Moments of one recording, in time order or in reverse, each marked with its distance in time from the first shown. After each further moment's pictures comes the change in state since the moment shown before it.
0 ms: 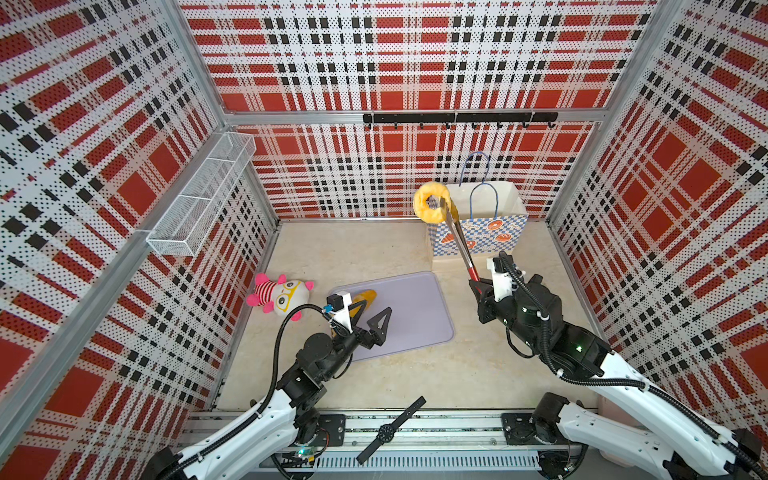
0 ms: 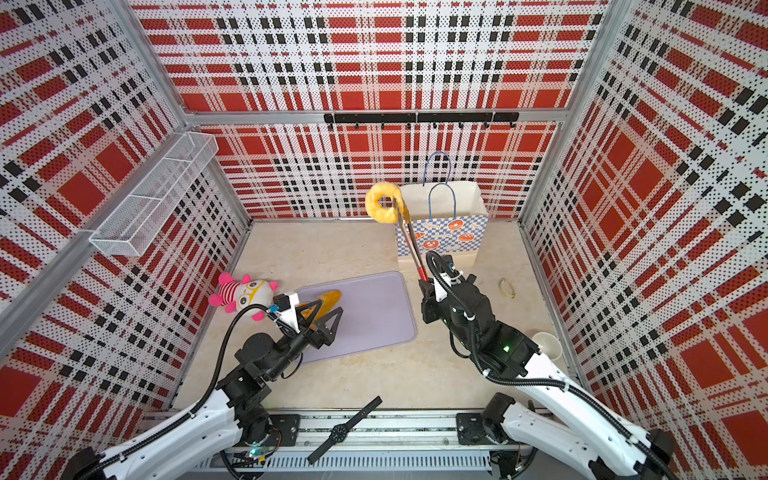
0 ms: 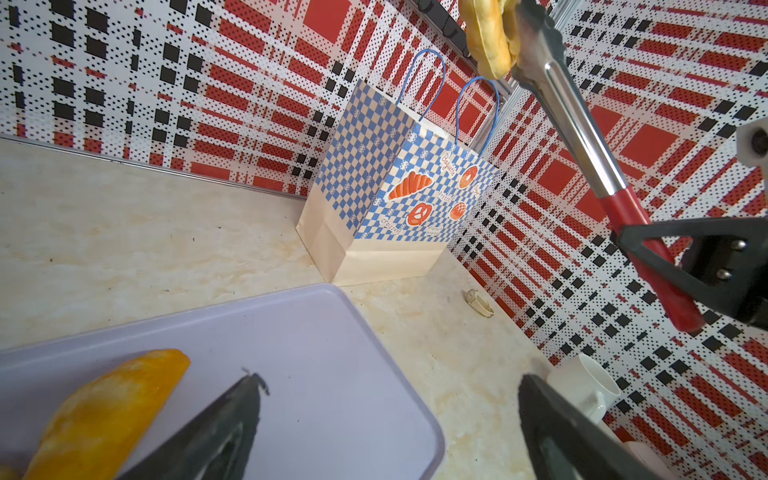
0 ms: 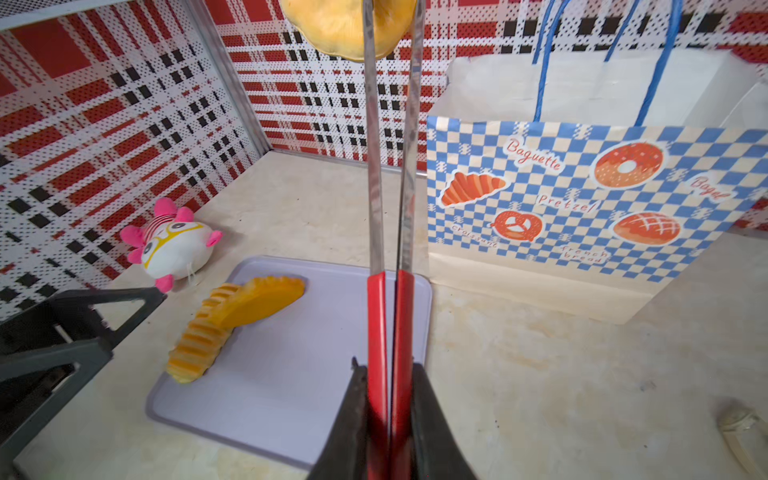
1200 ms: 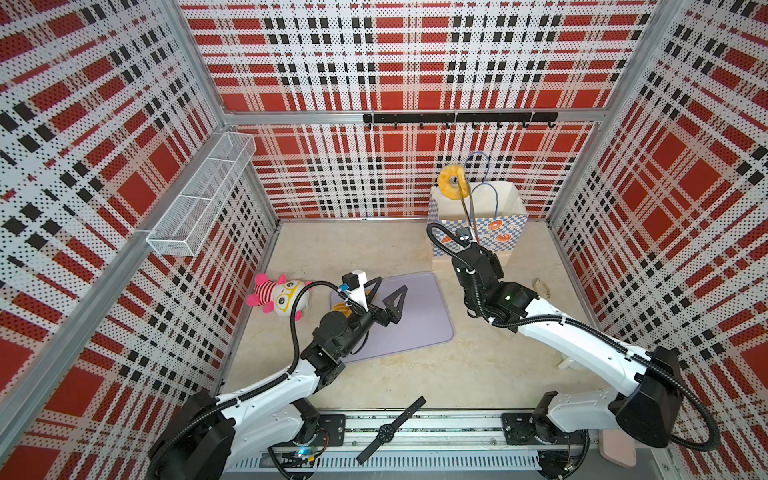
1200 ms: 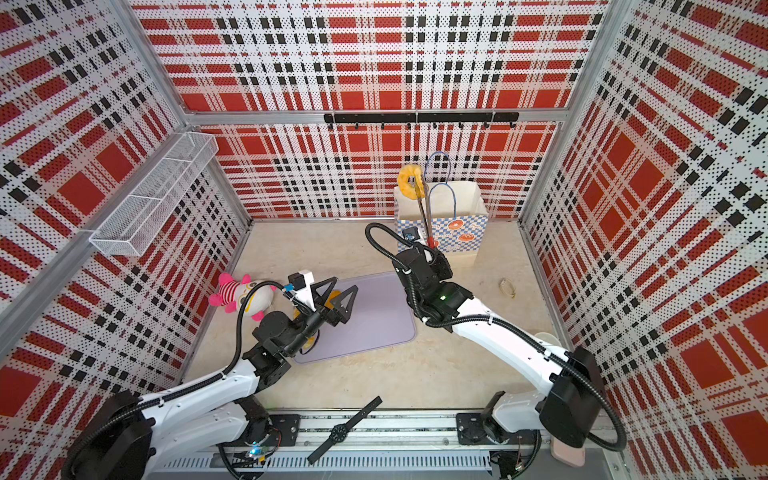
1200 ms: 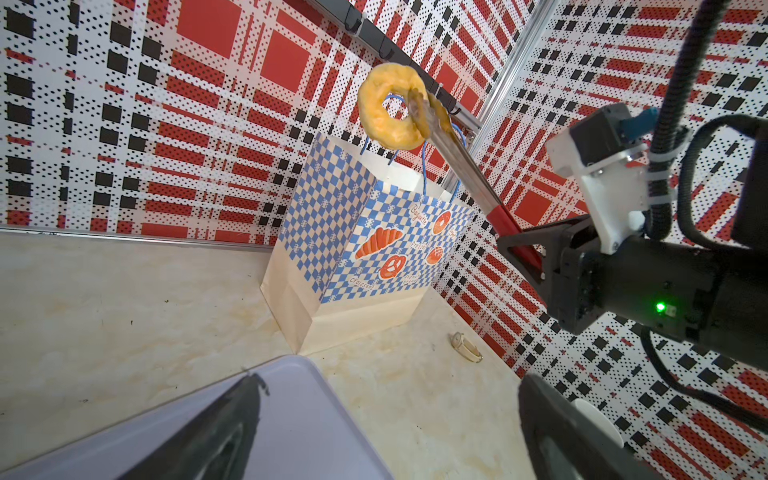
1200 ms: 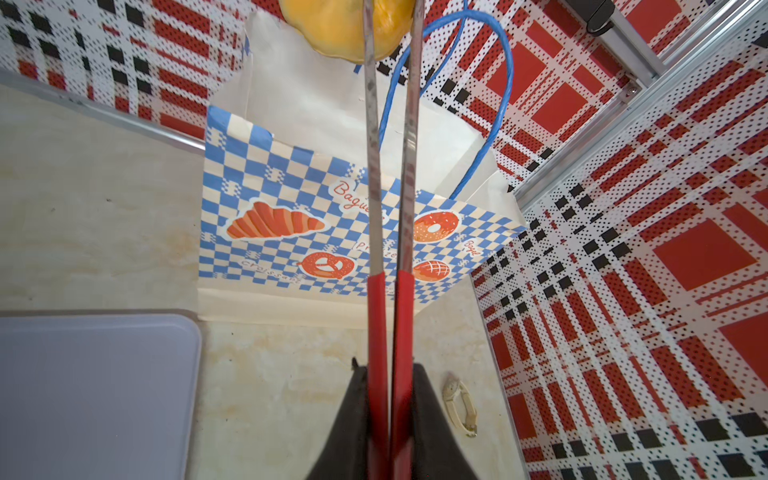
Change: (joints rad) left arm -0.003 0.385 0.167 0.317 0.032 0.049; right arm 0.000 0.509 0.286 -0.013 0.635 -0.259
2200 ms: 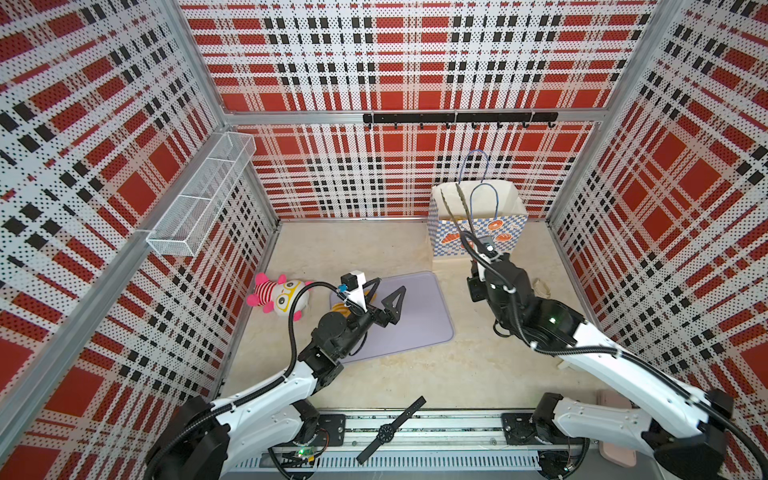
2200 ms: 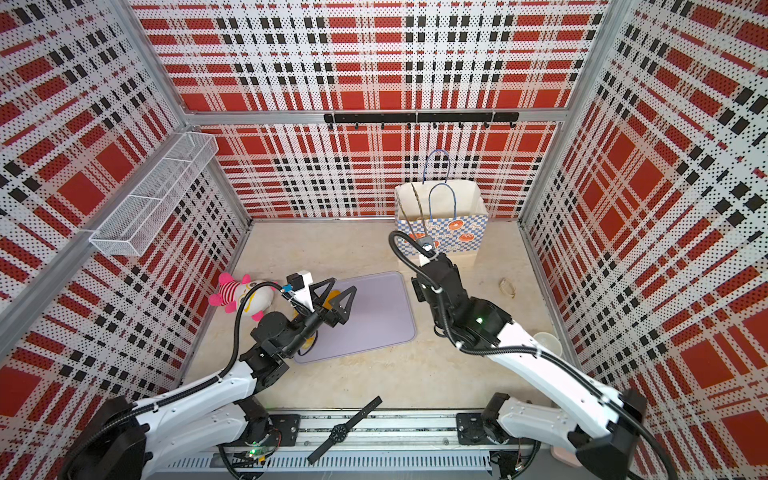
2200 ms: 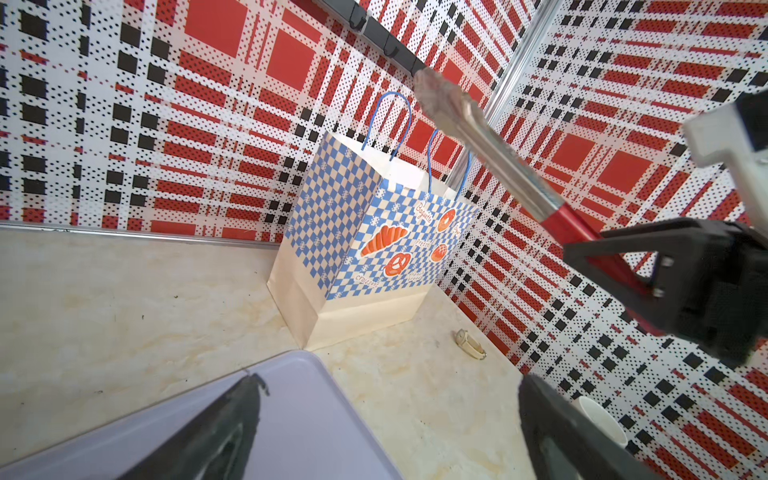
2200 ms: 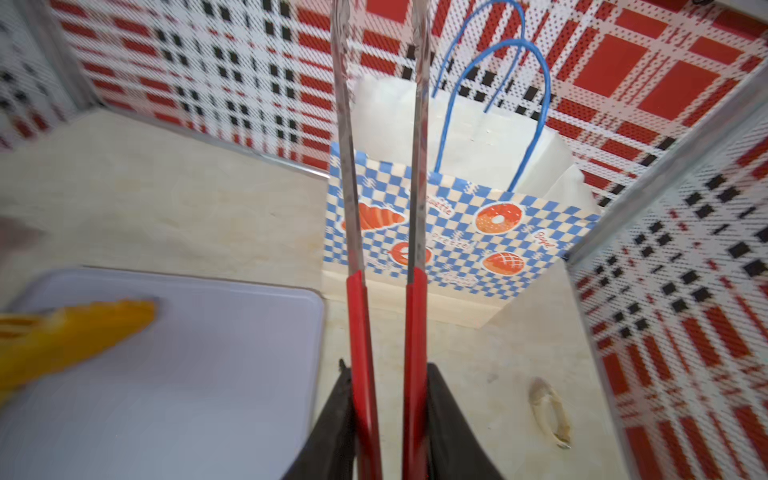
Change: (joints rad) left arm 0.003 -0.056 -0.001 -0.058 -0.019 0.005; right arm 0.040 -0.338 -0.091 -0.098 -0.365 0.163
